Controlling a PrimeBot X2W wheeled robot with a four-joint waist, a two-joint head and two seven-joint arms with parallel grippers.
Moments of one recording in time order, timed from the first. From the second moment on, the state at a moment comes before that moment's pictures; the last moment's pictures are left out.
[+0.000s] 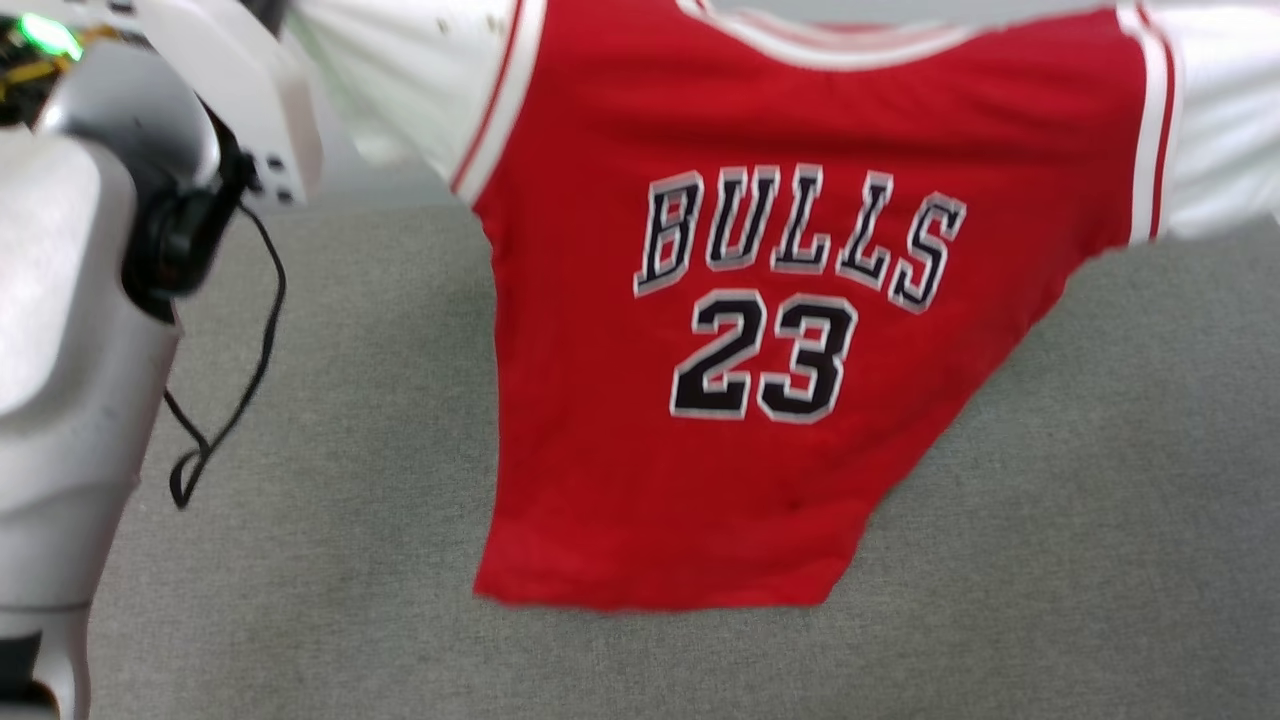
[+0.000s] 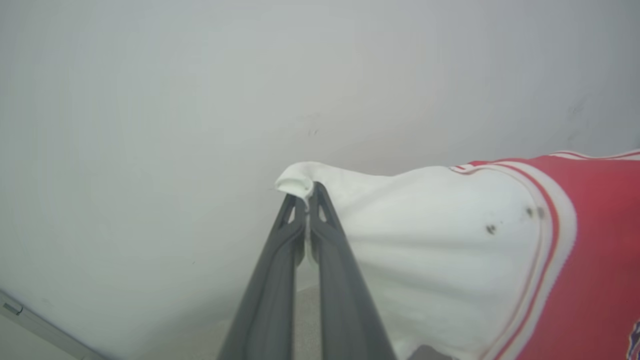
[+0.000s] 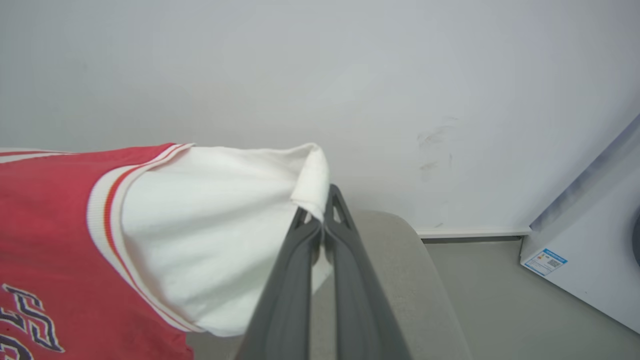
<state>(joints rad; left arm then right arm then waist) -0.97 0.51 -0.43 0.32 -0.56 0.01 0.37 -0.70 -0.44 -0.15 0.11 0.35 0.13 0.72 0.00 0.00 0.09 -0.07</state>
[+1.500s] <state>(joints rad) -1.62 0.41 -0.33 0.67 -0.48 0.09 -0.14 -1.56 -0.37 0.22 0.62 0.45 0.13 0.03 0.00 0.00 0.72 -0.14</state>
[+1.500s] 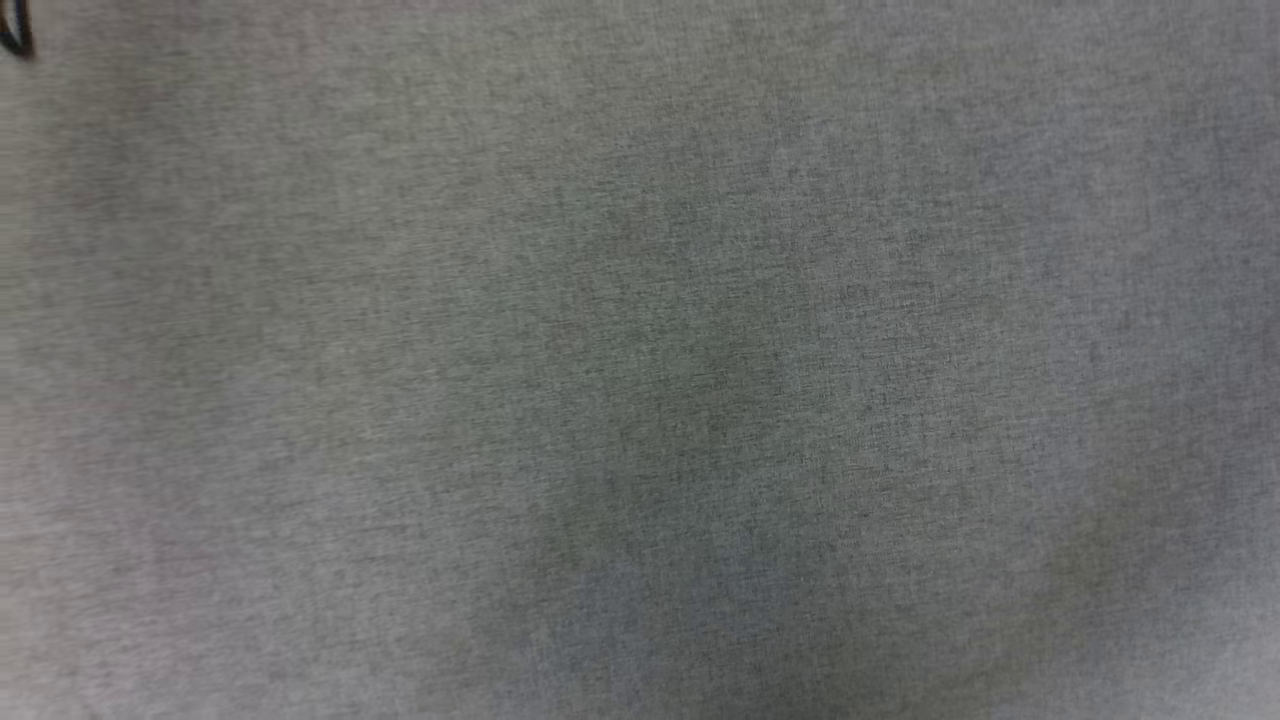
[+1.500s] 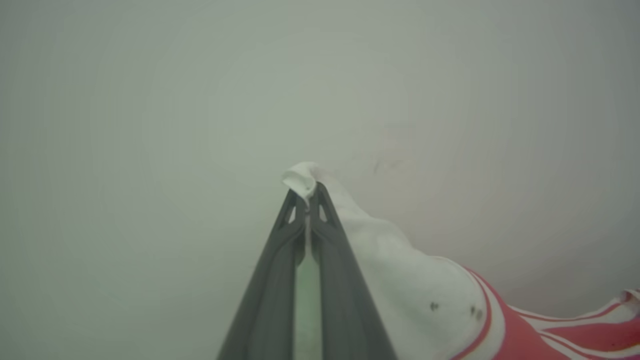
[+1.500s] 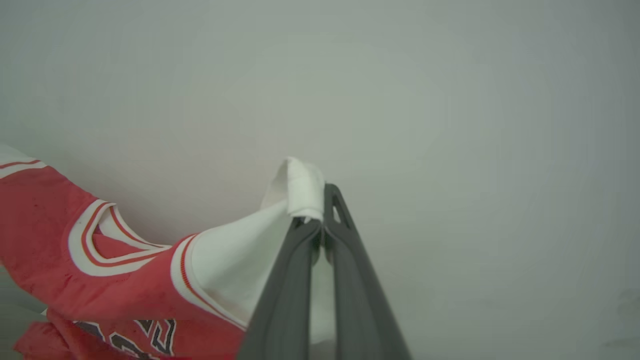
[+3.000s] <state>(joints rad) 0.25 0.36 -0.22 0.07 -0.65 0.29 -0.17 0.21 -0.24 -0.04 0.15 0.51 0.13 0.31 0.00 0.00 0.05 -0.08</state>
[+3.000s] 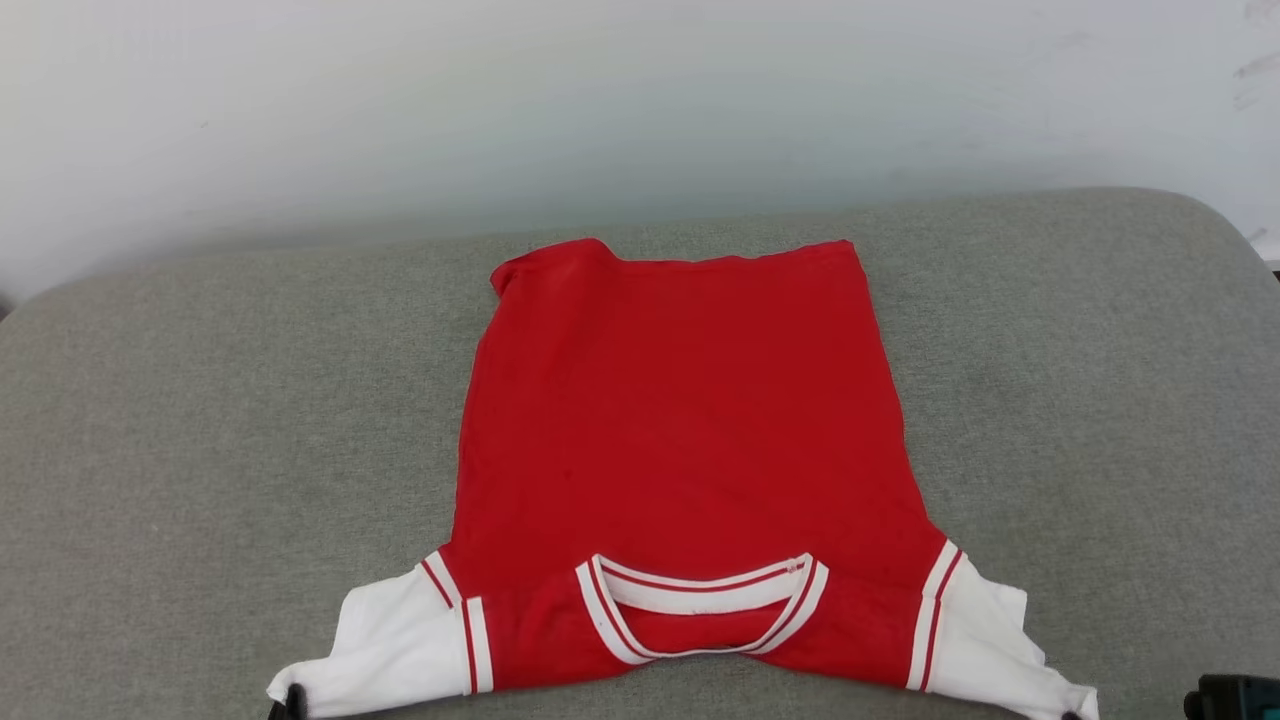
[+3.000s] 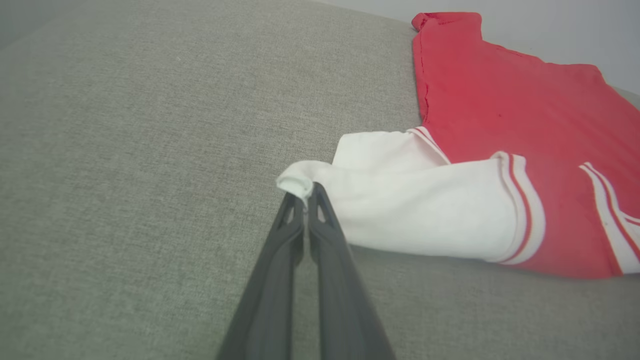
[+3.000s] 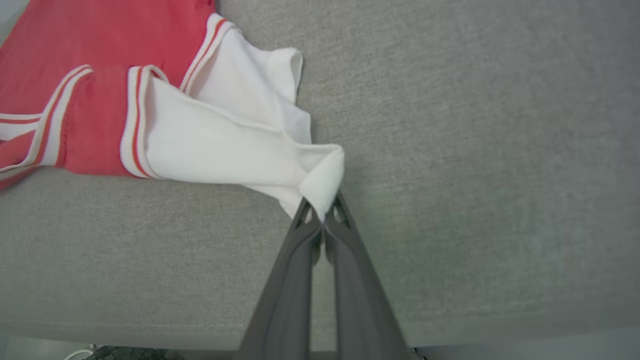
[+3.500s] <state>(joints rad) 0.22 0.33 -0.24 0.03 -0.62 0.28 -0.21 0.05 -0.21 -0.16 0.01 0.45 0.13 0.40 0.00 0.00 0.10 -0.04</state>
